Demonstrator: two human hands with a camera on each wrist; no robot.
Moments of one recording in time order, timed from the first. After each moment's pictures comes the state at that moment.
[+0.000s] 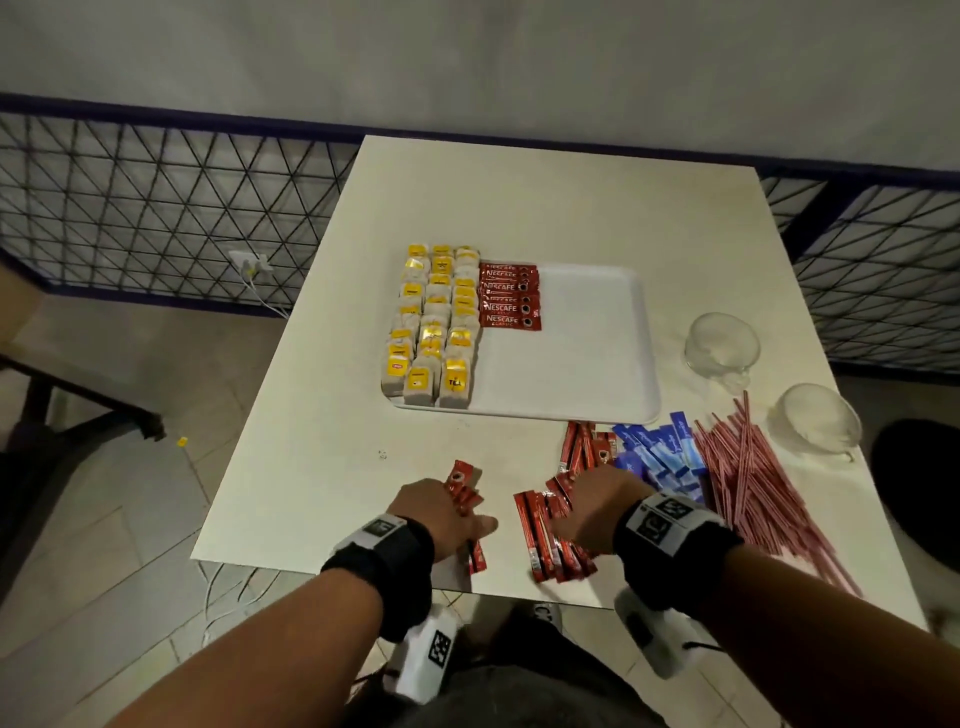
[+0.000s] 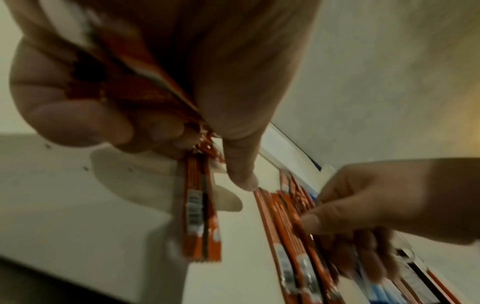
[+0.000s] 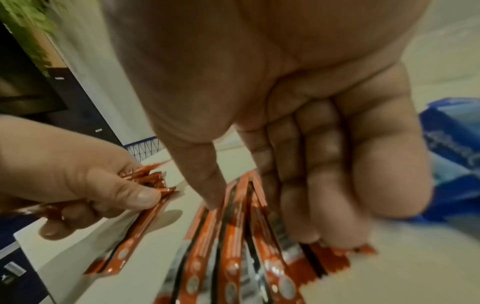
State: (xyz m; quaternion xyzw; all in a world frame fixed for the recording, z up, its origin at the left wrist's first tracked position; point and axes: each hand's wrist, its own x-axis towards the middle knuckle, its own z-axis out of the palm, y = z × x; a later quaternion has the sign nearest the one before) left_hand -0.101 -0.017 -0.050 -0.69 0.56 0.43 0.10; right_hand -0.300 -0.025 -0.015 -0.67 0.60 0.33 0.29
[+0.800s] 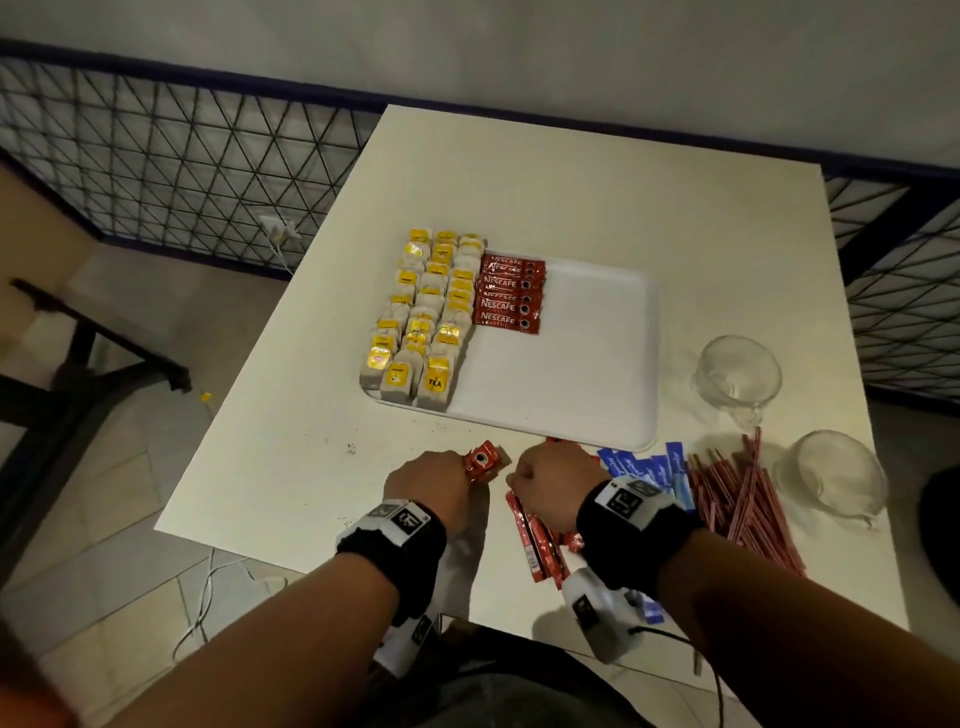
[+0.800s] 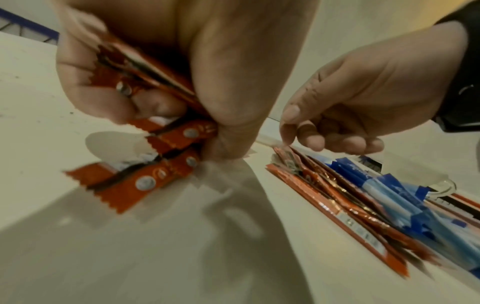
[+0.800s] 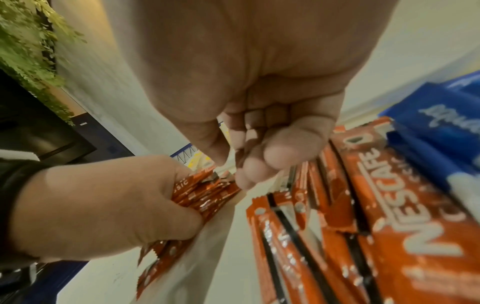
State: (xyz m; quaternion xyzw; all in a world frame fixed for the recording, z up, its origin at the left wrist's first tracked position) left_hand -0.159 -0.049 -0.051 -0.70 0.66 0.23 0.16; right_hand -0.317 -0.074 -0.036 -0.74 0.57 0.11 0.34
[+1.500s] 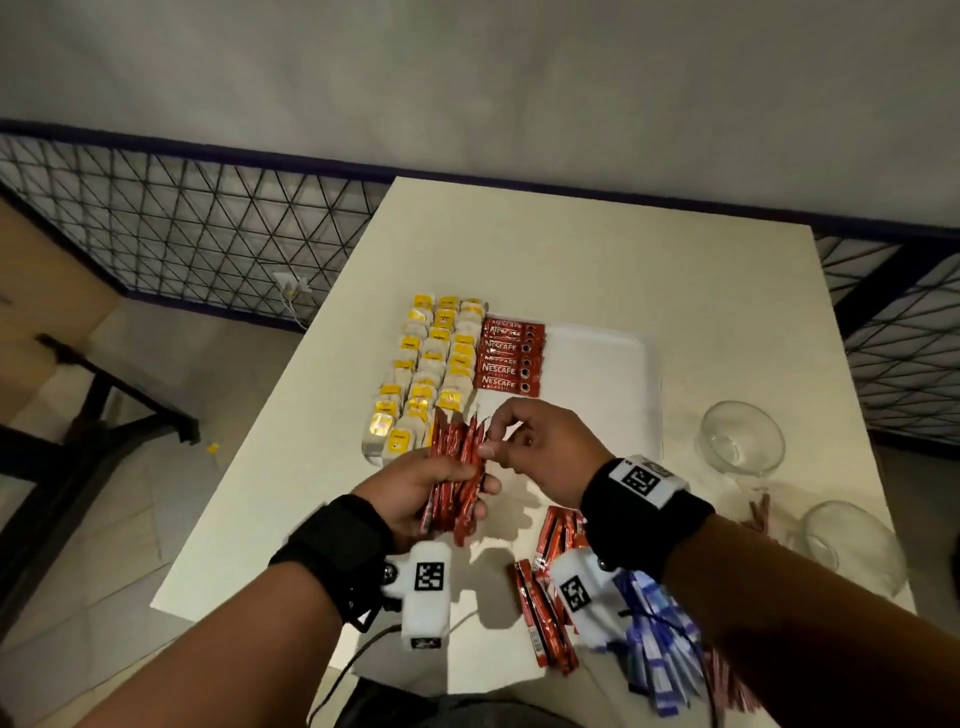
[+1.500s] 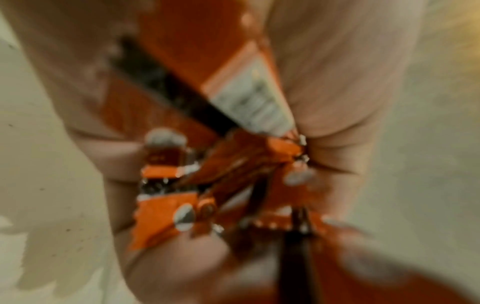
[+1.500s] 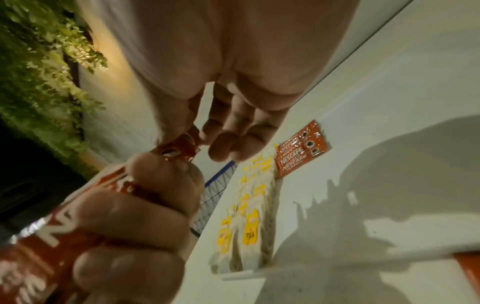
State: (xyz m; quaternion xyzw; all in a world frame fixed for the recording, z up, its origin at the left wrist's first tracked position) left_hand -0.127 -0.106 -0.002 -0.45 0.23 0.81 -0.29; right_hand -0.310 -0.142 0.013 -0.65 0.49 -0.23 0.53
